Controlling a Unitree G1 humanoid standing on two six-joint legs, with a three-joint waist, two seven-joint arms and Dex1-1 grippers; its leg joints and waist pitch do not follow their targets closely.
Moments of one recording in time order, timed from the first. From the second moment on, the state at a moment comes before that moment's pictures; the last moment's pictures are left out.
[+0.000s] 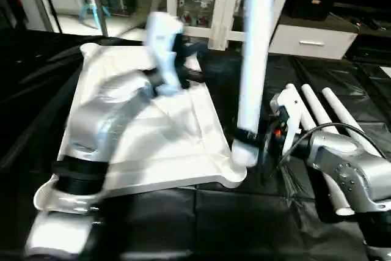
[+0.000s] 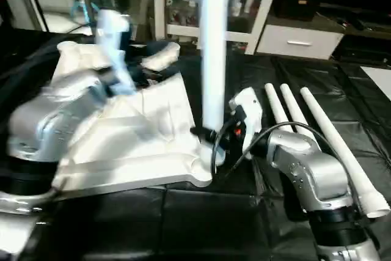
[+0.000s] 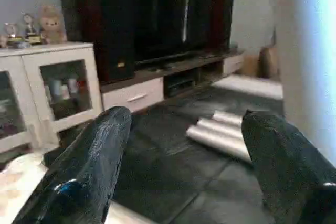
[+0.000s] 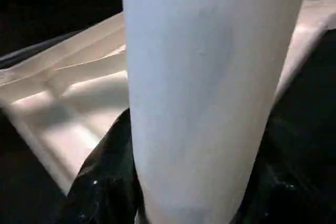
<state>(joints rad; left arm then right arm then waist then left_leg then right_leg) -0.64 0.38 -0.08 -0.03 -0.40 0.48 -0.64 -0.37 -0.45 0.04 -0.03 0.47 0.59 0.75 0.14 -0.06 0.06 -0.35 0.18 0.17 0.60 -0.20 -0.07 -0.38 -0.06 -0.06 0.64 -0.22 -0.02</state>
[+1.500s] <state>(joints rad) -0.49 0.53 -0.55 0.16 -0.02 0.24 -1.07 -0.31 -0.45 -0.03 -0.04 0.59 0.63 0.85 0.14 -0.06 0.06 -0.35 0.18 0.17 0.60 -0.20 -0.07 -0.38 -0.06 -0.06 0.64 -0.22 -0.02</state>
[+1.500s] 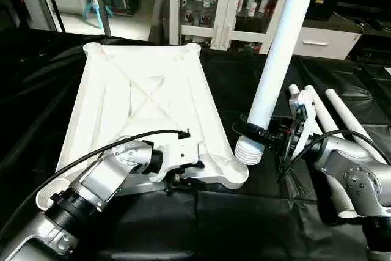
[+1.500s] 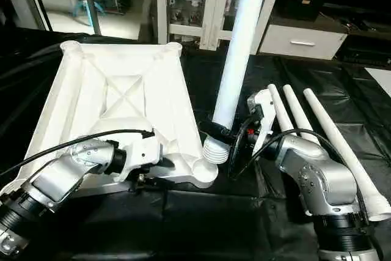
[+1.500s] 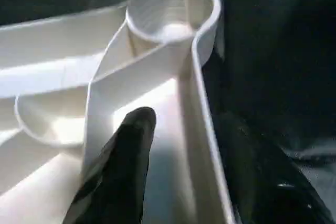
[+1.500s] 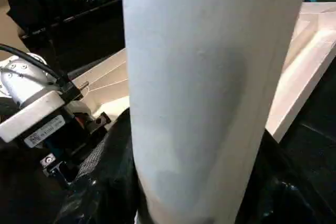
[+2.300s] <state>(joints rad) -0.44 0.57 -0.54 0.07 0.05 0.26 -1.05 -0.27 -0.44 0.03 -0.04 0.51 0.56 0.84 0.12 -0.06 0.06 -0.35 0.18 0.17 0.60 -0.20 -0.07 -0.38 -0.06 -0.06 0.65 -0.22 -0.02</state>
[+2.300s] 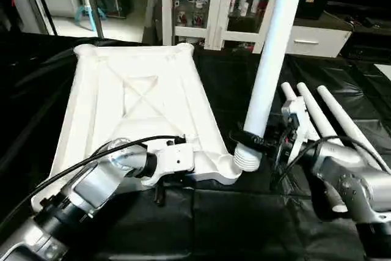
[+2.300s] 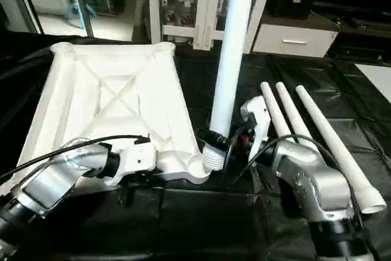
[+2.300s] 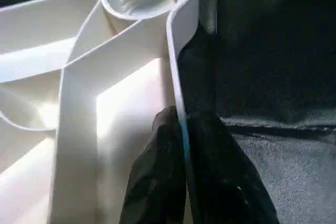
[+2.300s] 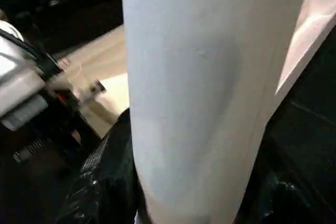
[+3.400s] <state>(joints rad) -0.45 0.54 -0.54 0.11 0.08 0.22 -1.09 -0.28 -0.36 0.09 0.10 0.47 0.49 0.87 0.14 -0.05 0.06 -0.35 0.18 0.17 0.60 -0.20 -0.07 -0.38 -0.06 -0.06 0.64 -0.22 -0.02</state>
